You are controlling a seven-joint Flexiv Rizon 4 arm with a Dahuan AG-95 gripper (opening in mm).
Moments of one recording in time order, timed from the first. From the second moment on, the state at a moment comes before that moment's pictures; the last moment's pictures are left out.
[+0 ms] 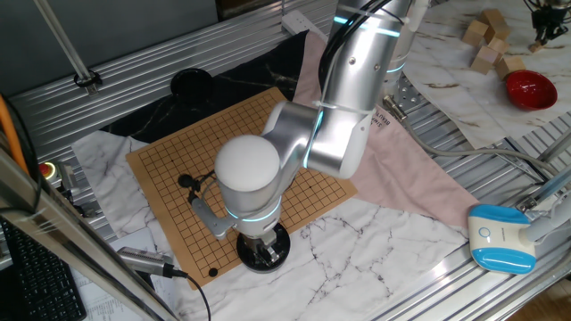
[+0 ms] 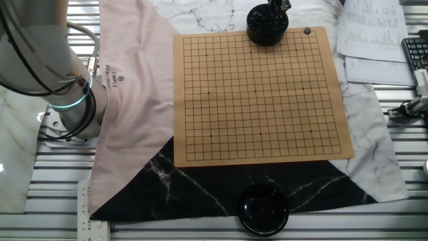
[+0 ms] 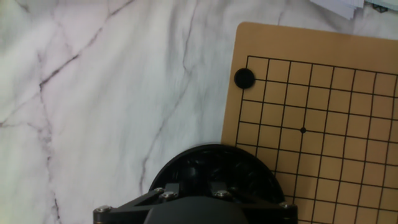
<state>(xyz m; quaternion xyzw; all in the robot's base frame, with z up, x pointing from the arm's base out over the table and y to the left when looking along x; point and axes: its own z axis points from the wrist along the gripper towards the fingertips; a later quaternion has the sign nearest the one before) 0.537 0.305 0.050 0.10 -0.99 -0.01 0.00</state>
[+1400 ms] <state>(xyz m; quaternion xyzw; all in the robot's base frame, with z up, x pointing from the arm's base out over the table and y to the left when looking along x) 0.530 0.304 0.038 0.11 -0.99 -0.01 0.00</state>
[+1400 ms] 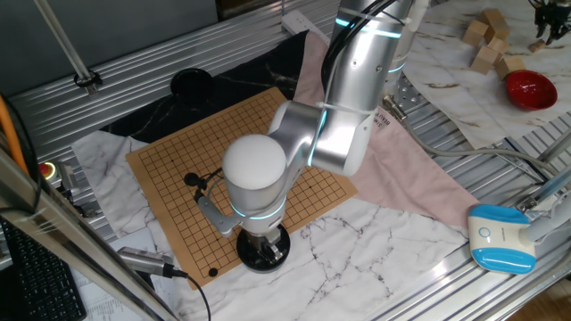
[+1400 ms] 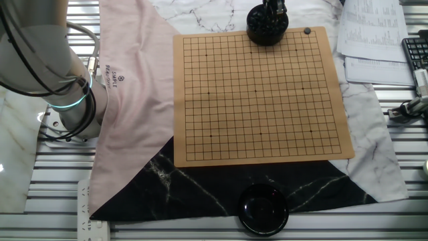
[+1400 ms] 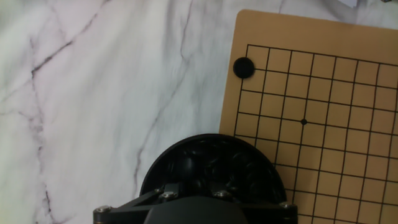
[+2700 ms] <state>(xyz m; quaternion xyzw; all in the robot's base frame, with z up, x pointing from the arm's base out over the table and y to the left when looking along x) 0.523 0.297 0.051 0.12 -0.99 -0.02 0.01</state>
